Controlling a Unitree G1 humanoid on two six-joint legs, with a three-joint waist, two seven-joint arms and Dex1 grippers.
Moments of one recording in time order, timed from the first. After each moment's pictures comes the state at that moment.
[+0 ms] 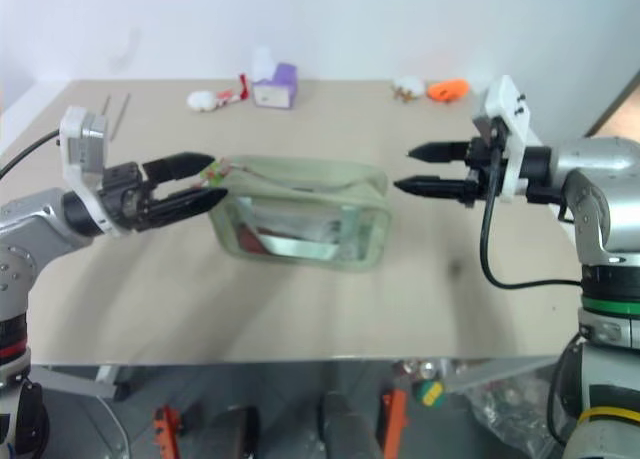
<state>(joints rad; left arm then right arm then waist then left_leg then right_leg) -0.54 0.71 0.23 -0.27 -0.96 0.79 -0.87 -0.76 -0.94 -0.09 0.04 0.44 0.65 1.27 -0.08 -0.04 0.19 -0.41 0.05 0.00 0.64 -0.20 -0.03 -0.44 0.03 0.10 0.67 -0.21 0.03</state>
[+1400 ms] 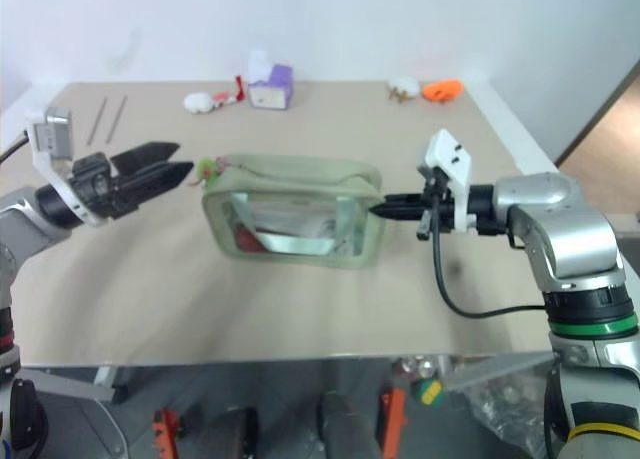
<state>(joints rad) -0.53 0.72 0.36 -0.04 -0.91 0.78 -0.76 -0.71 -0.86 0.04 -0.04 0.43 0.65 1.17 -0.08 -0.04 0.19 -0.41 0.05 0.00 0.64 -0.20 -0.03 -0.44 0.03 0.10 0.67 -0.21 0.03</state>
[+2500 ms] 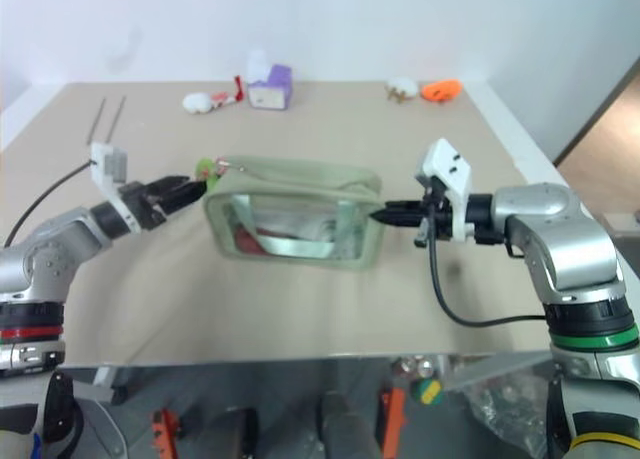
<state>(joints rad) -0.62 0.57 0.24 0.24 -0.66 0.63 -0.76 -0.65 -0.86 0.01 -0.10 0.44 0.67 1.12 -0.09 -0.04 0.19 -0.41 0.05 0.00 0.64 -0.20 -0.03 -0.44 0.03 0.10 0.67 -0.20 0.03</state>
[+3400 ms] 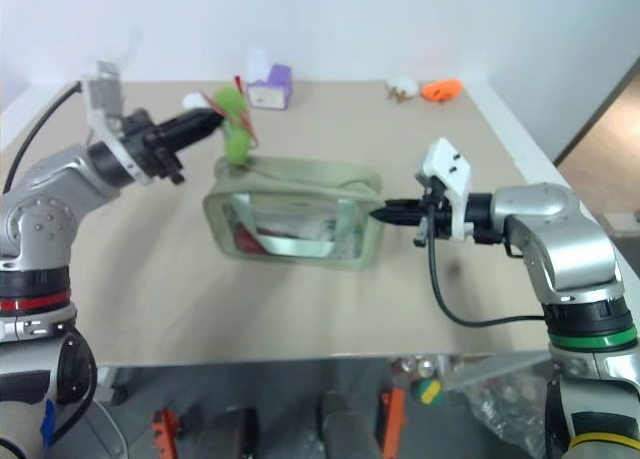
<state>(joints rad) -0.79 0.58 0.12 -0.08 -0.75 0.71 -0.87 -0.64 -0.86 0.01 -0.09 0.43 0.65 1.11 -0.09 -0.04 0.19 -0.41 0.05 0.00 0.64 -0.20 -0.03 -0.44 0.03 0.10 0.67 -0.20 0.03</state>
